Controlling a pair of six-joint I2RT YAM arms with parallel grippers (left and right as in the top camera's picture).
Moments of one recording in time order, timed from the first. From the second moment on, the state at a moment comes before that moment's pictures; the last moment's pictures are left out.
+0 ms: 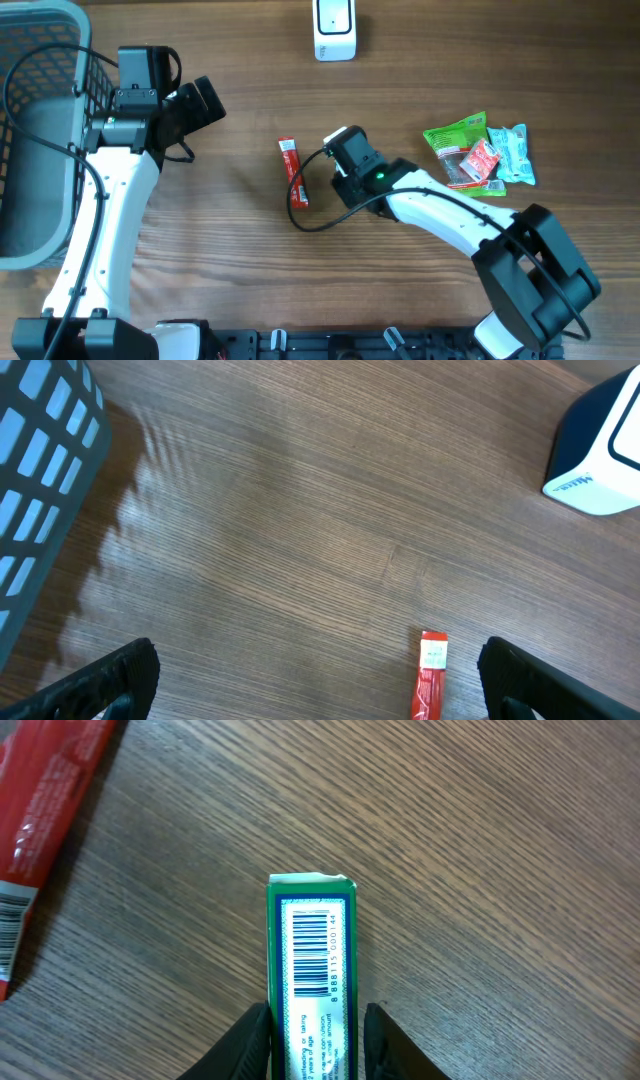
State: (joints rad) left arm -0.02 1.48 1.30 -0.78 -0.06 -0.43; right arm 0.66 1.76 0.99 -0.35 0.15 0.02
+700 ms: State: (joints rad) left arm -0.02 1.48 1.30 -0.78 -0.06 -0.43; right arm 0.41 1.76 0.99 -0.33 -0.03 0.01
